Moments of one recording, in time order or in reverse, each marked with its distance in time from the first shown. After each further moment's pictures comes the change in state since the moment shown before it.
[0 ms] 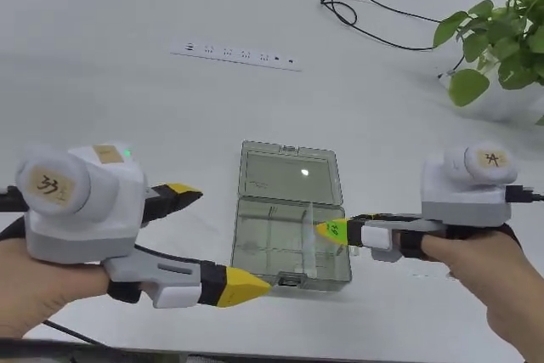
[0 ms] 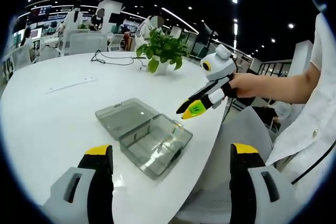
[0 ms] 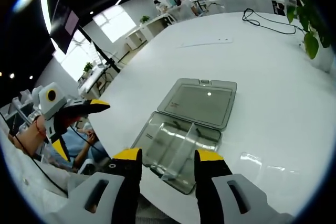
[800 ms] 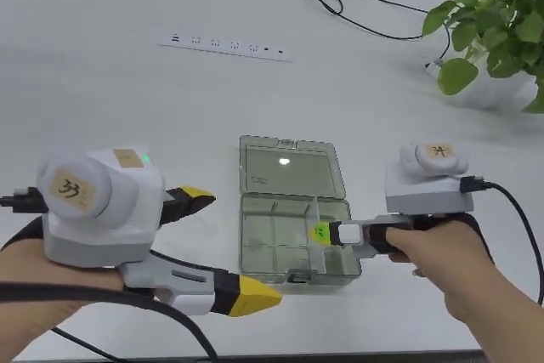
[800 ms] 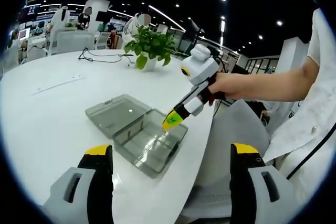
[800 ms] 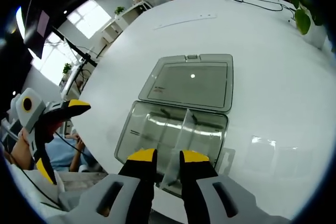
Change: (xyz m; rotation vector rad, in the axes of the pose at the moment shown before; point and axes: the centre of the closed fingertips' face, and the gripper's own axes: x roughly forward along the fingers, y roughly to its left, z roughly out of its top) left arm 0.006 0.004 -0.014 0.037 0.026 -0.124; right arm 0.045 -0.010 -0.023 0.149 0.109 -0.139
